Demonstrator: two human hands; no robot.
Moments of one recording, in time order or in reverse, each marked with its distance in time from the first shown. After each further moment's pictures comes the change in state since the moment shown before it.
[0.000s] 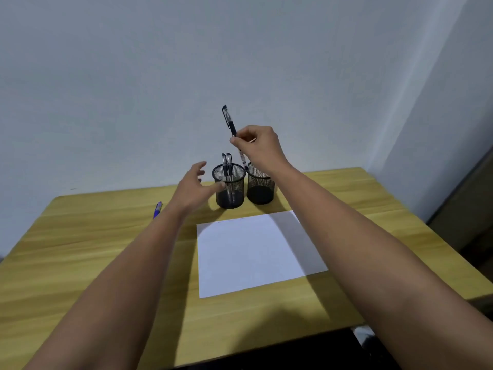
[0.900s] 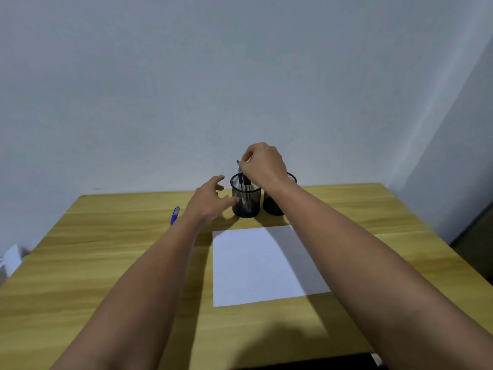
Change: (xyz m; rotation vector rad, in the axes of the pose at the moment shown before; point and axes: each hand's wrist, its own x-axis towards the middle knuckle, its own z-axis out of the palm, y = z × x) left_hand 0.001 -0.010 -0.006 0.165 0.018 0.015; right_hand -0.007 -0.021 0.038 -0.479 -0.071 0.060
